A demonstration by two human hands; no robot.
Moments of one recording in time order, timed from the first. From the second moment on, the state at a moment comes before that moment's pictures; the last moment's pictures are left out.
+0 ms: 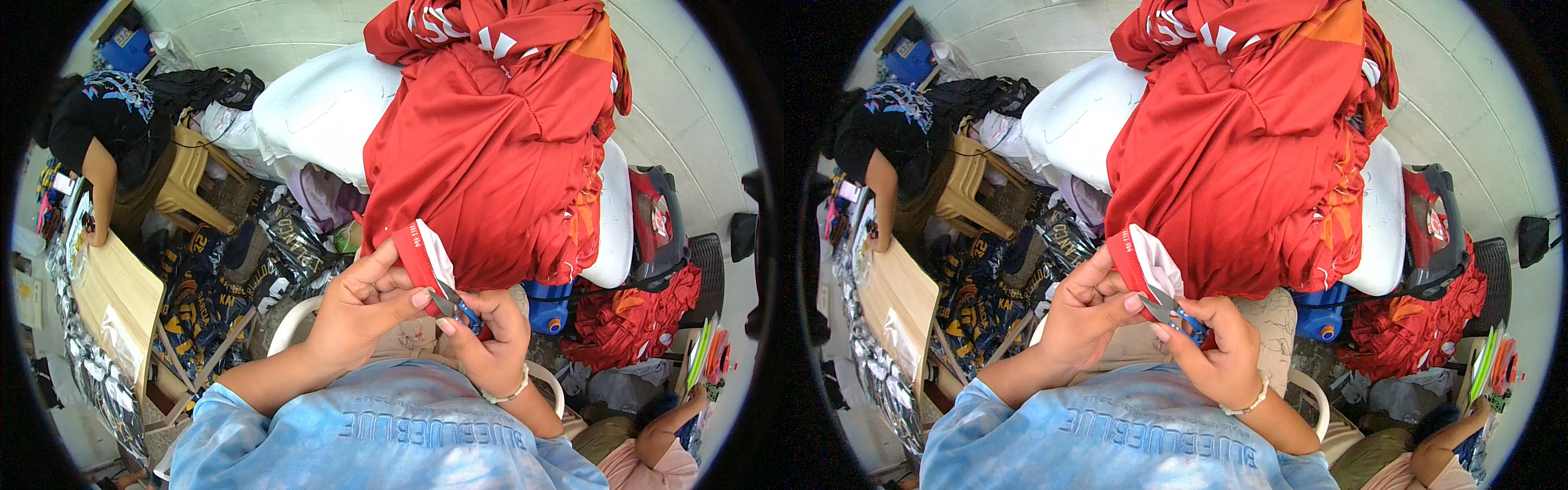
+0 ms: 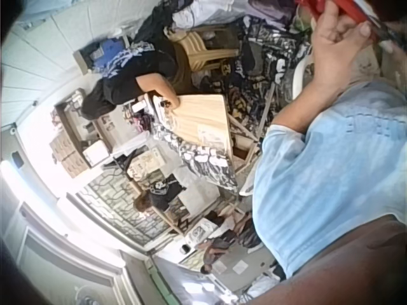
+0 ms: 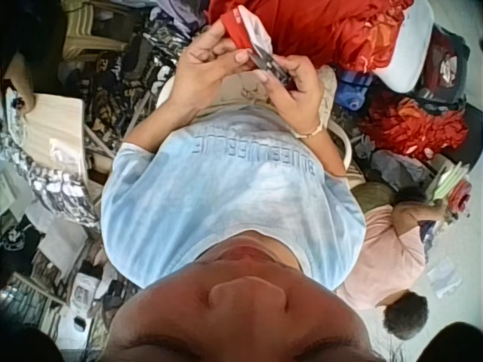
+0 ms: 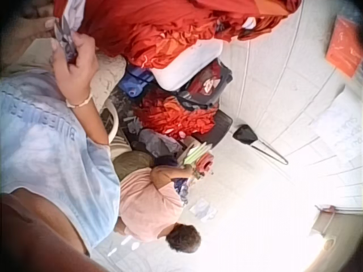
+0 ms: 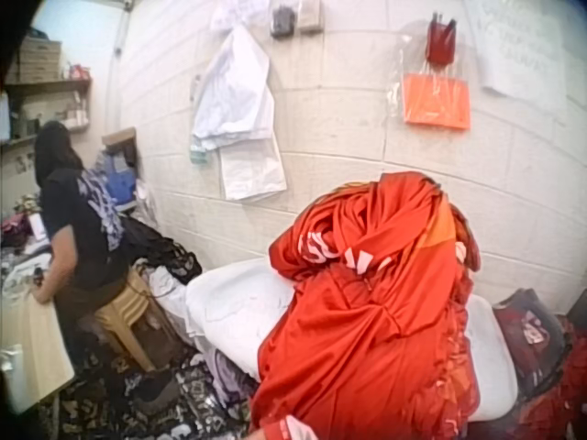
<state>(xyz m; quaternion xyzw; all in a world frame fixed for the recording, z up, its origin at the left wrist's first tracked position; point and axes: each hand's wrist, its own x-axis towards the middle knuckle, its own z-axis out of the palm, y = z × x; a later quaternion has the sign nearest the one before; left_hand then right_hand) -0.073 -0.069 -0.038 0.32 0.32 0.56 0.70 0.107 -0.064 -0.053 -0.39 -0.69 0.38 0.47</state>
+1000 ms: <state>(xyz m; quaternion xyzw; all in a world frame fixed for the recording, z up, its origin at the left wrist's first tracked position) -0.069 -0.066 -0.043 0.31 0.32 0.60 0.67 0.109 -0.063 -0.067 -0.40 -0.64 0.49 0.44</state>
